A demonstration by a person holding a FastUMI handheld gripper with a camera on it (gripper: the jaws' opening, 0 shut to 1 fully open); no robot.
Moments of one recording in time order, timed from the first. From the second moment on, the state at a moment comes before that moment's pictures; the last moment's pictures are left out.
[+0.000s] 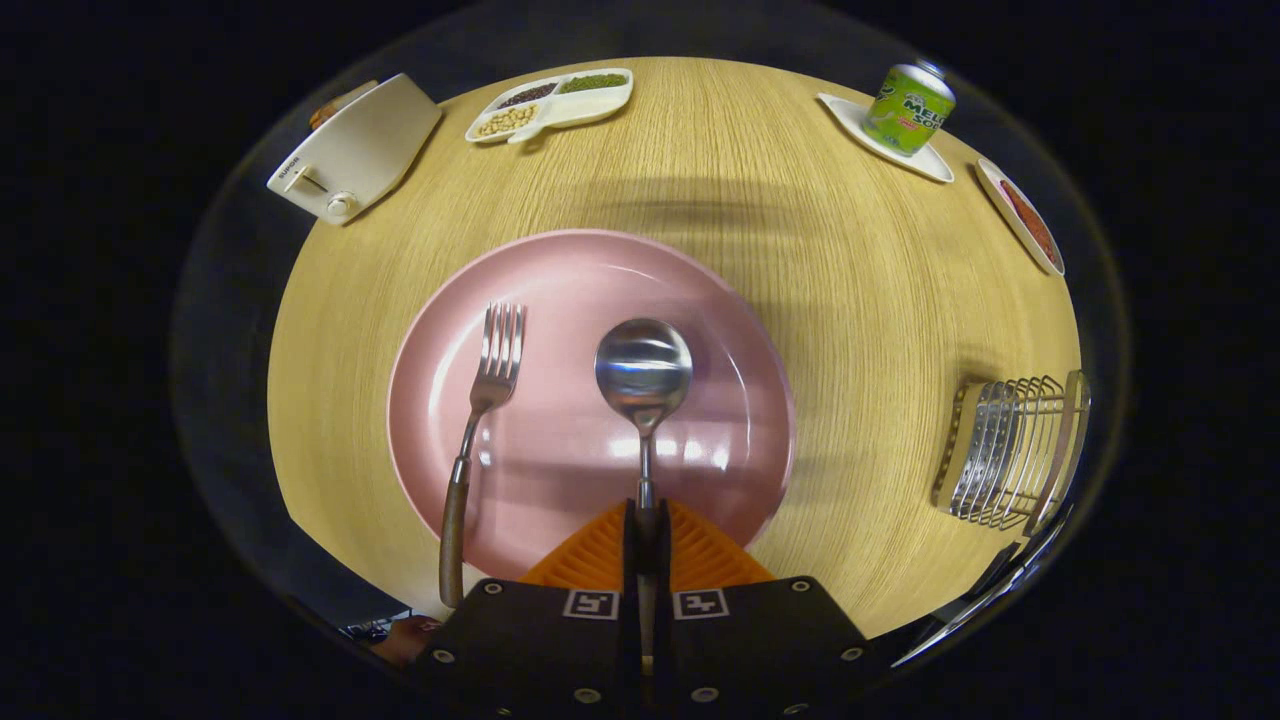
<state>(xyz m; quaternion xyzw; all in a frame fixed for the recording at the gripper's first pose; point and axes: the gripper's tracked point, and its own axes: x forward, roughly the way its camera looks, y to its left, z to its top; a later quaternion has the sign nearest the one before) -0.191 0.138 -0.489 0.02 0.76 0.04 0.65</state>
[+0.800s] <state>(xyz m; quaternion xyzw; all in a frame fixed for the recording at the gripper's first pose) -0.159 -0.025 -0.375 0.02 0.70 -0.03 0.72</state>
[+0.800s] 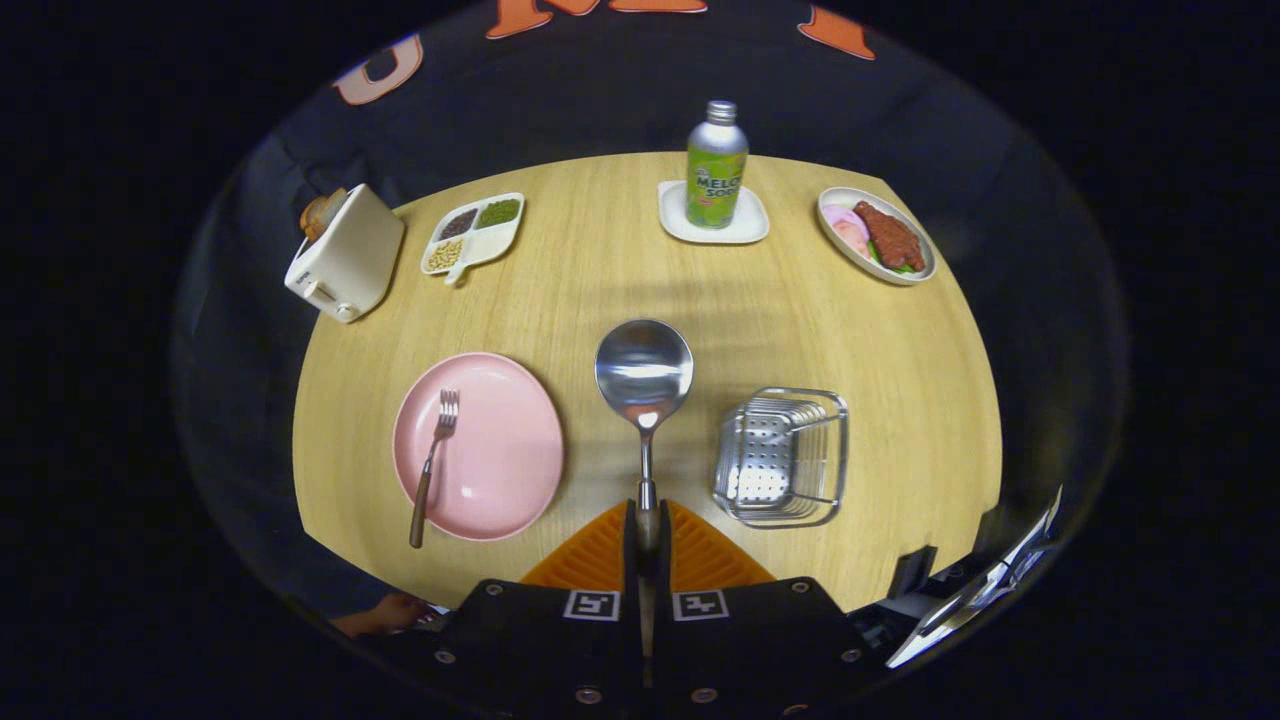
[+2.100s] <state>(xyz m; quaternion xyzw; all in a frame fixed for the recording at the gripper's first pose) -0.179 -0.089 -0.404 0.05 0.81 -0.02 0.58</state>
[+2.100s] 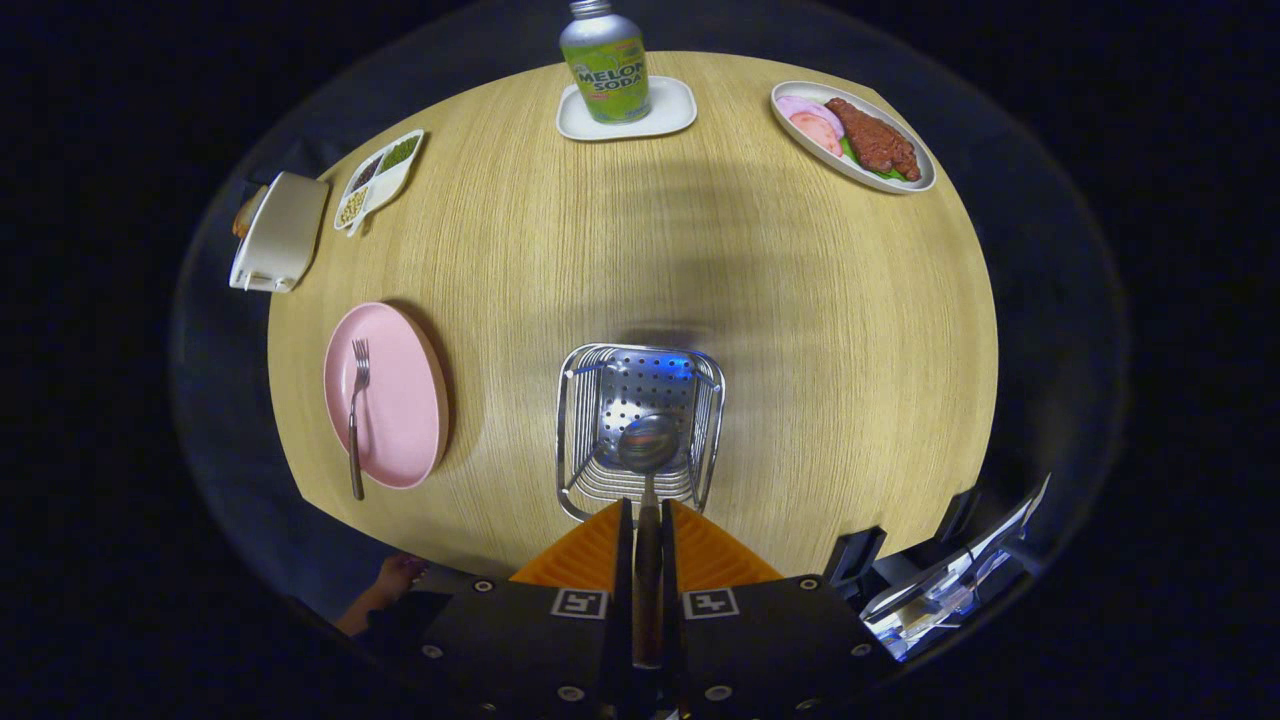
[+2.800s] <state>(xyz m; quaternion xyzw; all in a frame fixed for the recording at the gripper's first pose) -0.129 0.021 -0.352 0.11 0.69 0.05 0.72</state>
